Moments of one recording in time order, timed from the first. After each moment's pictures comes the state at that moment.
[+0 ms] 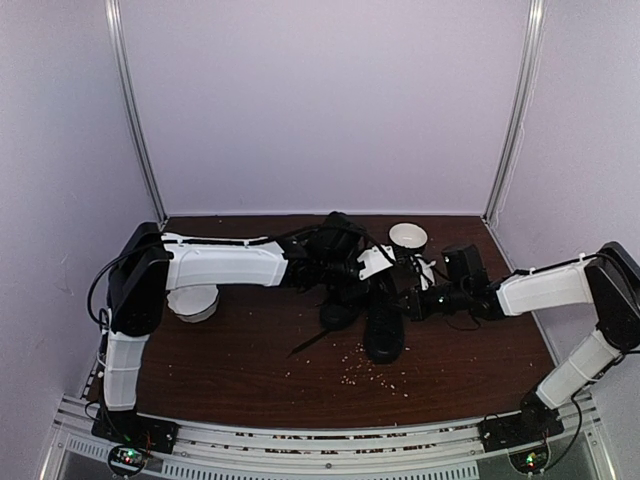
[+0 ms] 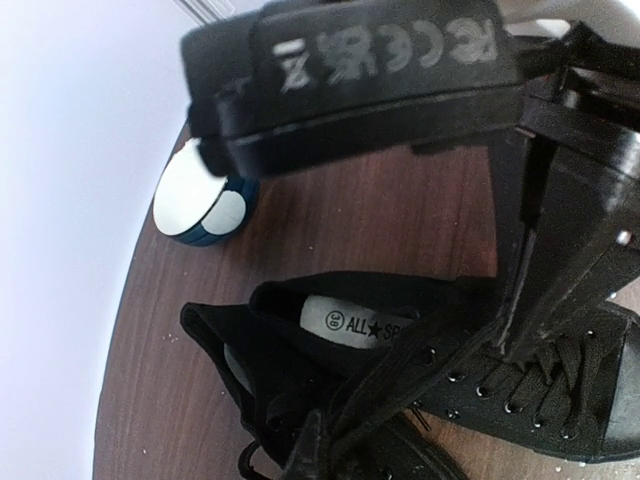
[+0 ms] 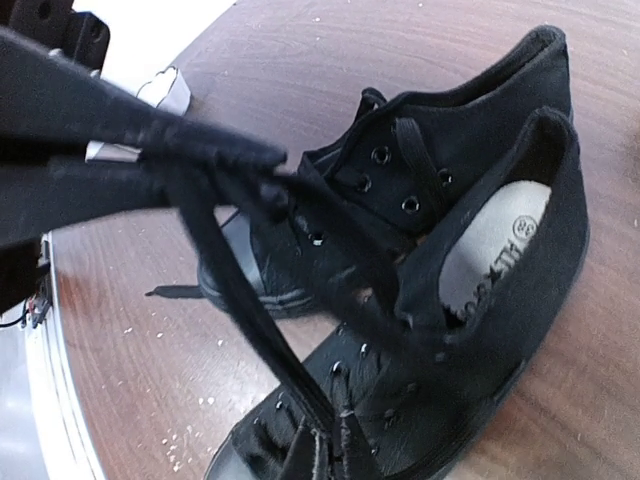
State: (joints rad) left arm -1.01 2.14 1.70 -0.19 -0.07 0.55; right arm 0.52 1.51 0.64 0.24 -0.48 0.22
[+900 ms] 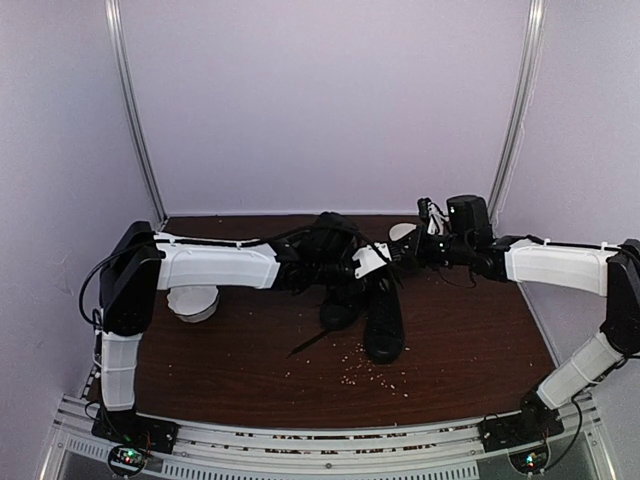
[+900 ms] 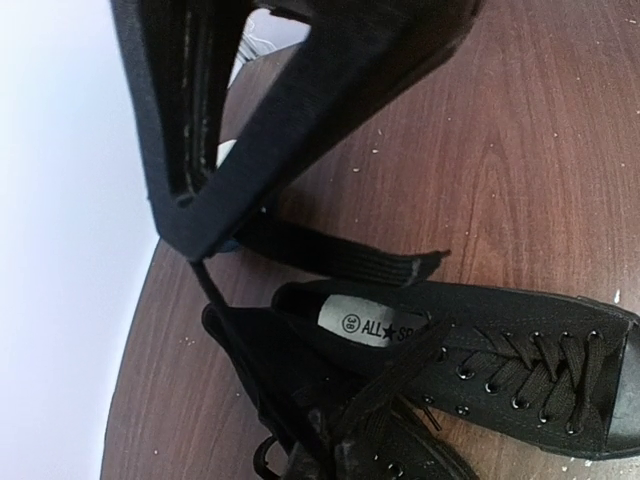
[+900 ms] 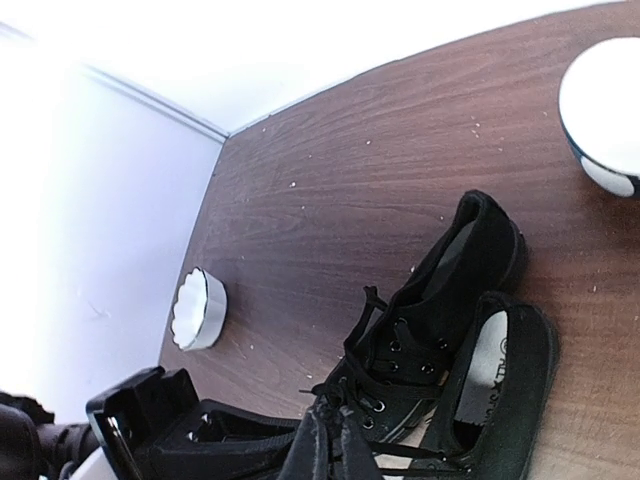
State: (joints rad) left arm -1.00 2.09 1.61 -0.09 -0.07 0.56; right arm 0.47 1.48 0.94 0.08 -0.33 0.72
